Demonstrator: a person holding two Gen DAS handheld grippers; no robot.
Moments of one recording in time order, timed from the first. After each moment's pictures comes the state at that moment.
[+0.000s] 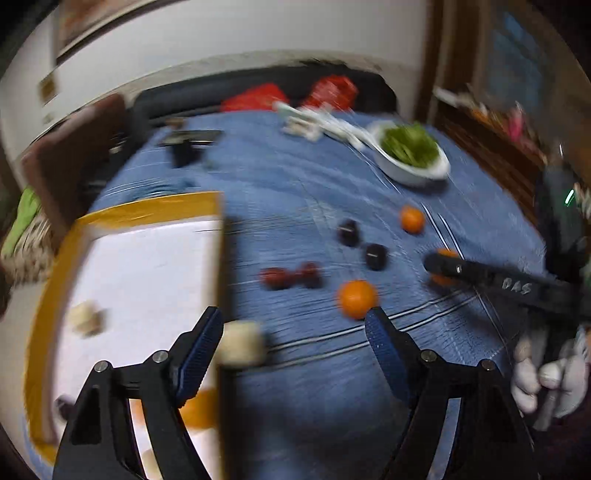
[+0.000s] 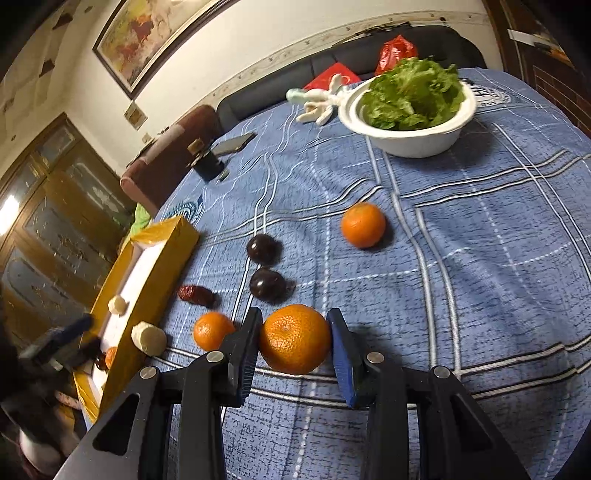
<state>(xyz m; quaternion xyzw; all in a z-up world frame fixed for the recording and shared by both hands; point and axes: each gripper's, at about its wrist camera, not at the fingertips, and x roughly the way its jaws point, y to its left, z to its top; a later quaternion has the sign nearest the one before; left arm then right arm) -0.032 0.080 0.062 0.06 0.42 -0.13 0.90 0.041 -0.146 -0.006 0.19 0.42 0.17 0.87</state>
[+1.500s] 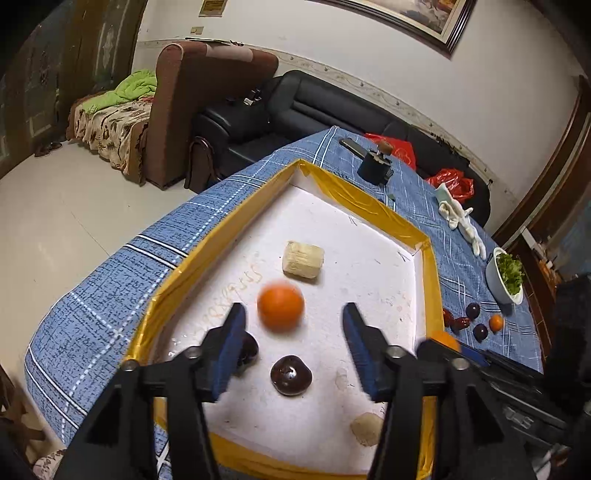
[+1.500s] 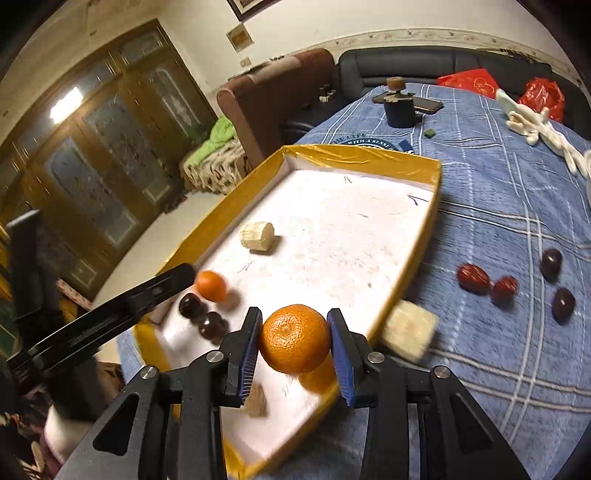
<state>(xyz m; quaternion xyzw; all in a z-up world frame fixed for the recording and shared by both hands) -0.097 0.321 0.059 -0.21 0.37 0.05 0.90 0.015 0.110 0.022 0.04 0.44 0.34 0.83</state>
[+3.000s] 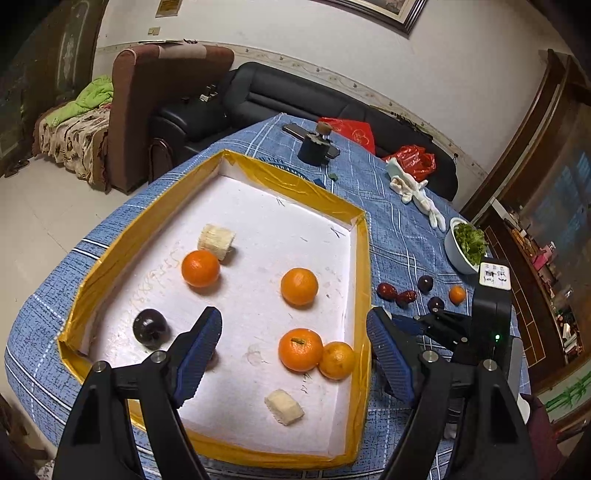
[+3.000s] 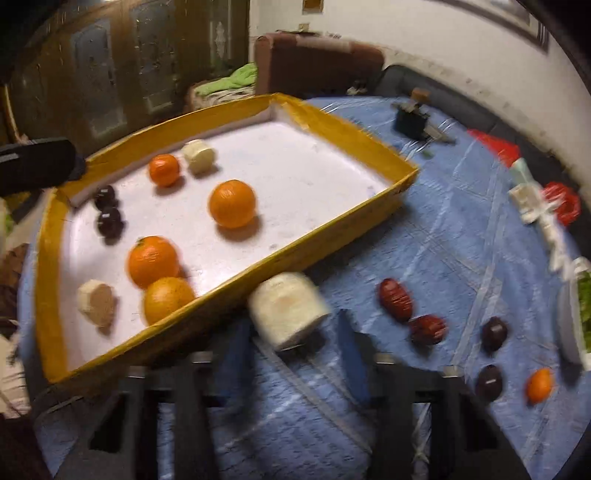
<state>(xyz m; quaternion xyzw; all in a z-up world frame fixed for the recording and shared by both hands) -0.093 0.257 0.076 -0.18 0.39 -0.02 0.90 0.033 0.081 -0.017 -0.20 0.41 0.35 0.82</state>
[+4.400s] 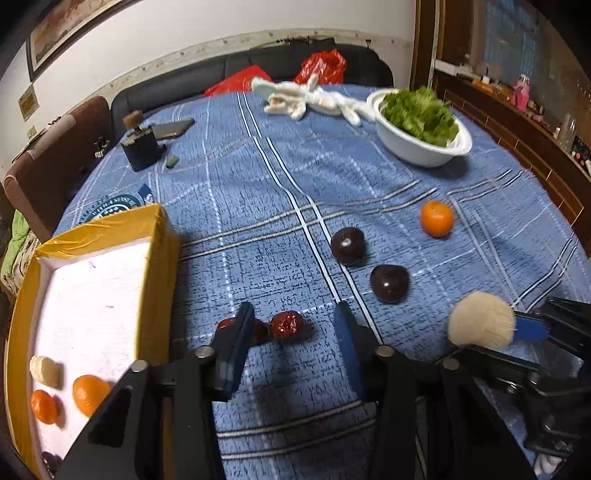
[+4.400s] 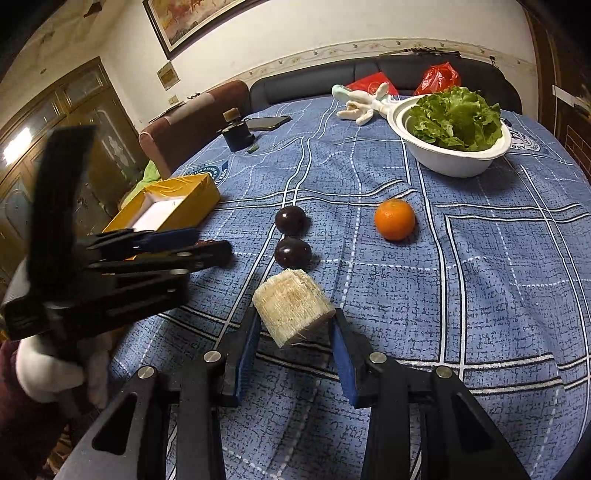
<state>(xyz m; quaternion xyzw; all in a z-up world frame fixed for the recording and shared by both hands) 0.030 0.050 0.024 0.09 0.45 -0.12 0.88 0.021 -0.114 -0.006 0.07 0.41 0.22 0.88</state>
